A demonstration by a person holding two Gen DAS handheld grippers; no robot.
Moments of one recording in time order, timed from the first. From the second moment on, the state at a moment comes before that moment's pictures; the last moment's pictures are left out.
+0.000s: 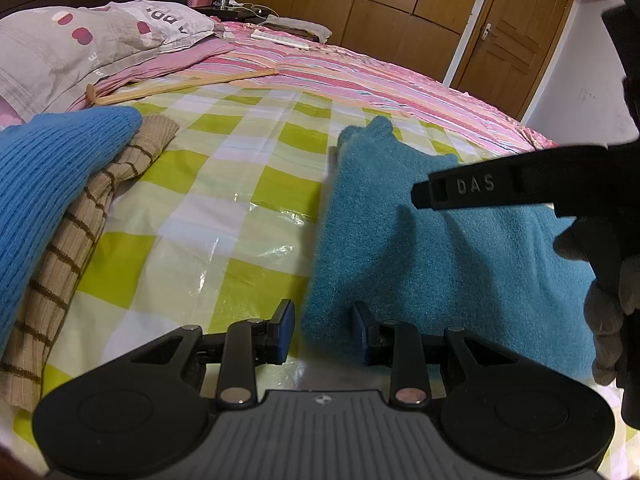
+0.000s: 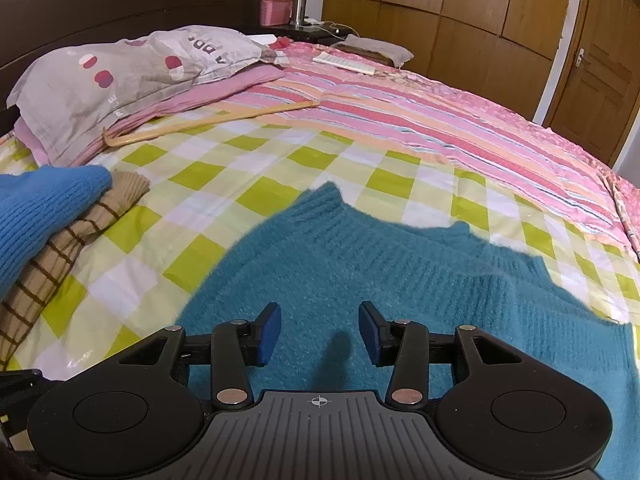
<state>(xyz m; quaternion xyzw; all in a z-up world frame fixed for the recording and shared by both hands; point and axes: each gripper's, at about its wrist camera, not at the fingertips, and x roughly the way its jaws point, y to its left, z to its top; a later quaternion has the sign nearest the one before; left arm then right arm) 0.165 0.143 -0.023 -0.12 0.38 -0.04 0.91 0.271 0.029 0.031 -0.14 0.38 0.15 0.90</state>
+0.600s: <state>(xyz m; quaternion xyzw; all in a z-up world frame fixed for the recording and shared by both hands) 0.167 0.144 -0.024 -0.13 0.38 -0.04 0.91 0.296 0.061 0.031 -0.13 0.41 0.18 0.89</state>
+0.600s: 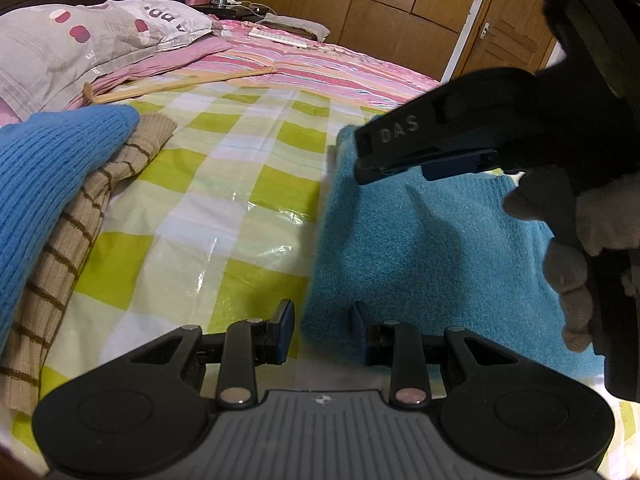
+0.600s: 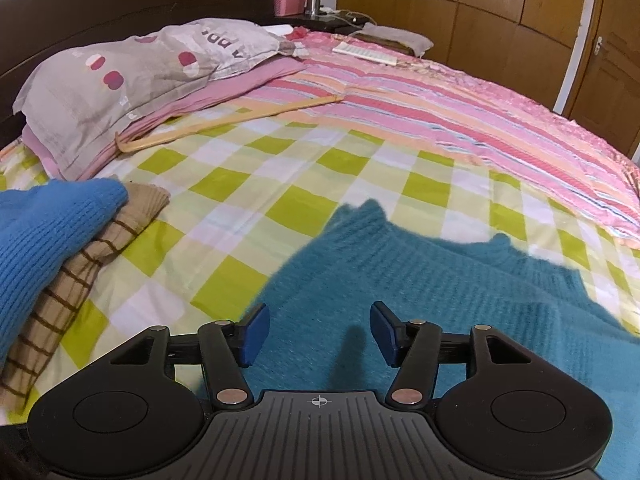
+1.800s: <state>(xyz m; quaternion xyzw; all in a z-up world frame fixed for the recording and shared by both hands) 0.158 0.142 -0.027 -0.13 0.37 -0.05 0.92 0.318 0.082 0.014 -0.15 0.42 0.20 0.87</state>
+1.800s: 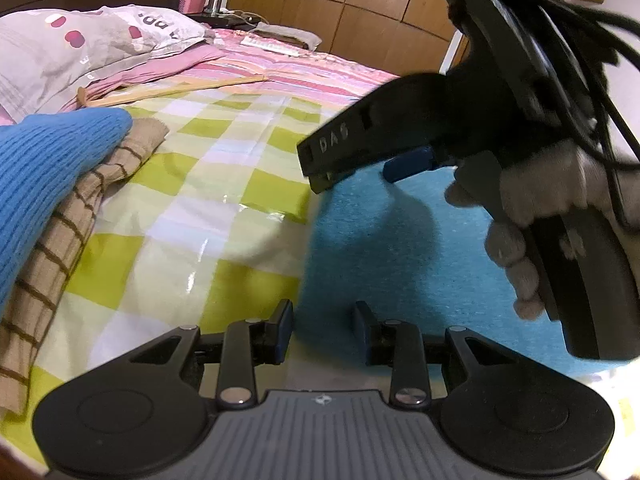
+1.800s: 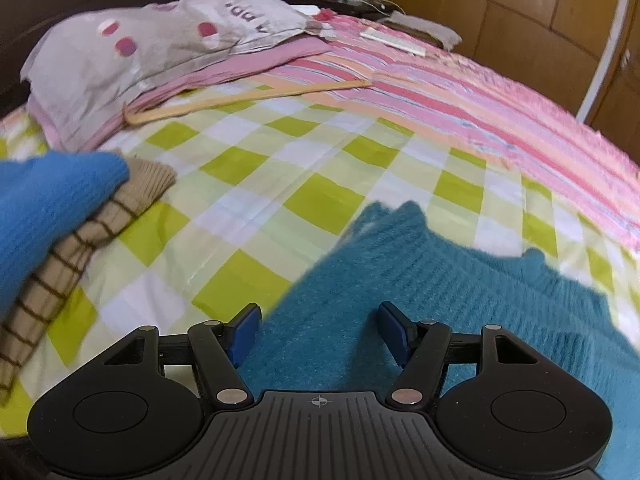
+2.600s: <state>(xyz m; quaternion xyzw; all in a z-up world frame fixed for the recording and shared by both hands) 0.148 0.135 -0.028 -0.12 0.35 -0.06 0.93 0.347 0.122 -0.015 -0.30 0.44 0.13 0.83</state>
